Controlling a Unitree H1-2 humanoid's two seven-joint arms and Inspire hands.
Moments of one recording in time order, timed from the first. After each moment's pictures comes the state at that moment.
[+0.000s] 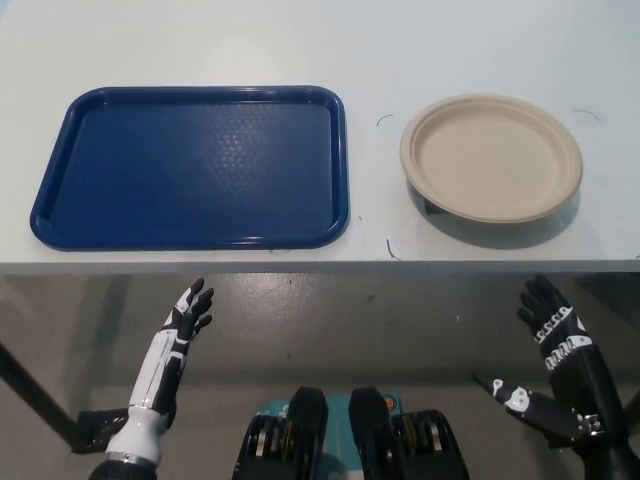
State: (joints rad) left_arm -0.12 0.11 -0.01 0.28 0.03 -0.33 -0.04; right_arm 0.04 -0.12 0.03 -0.11 0.22 -0.14 0.12
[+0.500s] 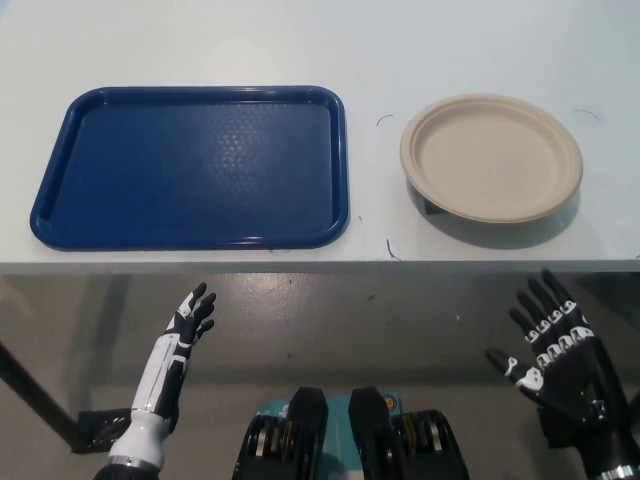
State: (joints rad) left_arm -0.12 0.10 -0.01 0.28 0.03 -0.33 -0.04; right_arm 0.00 -0.11 -0.01 -0.11 0.51 0.03 0.11
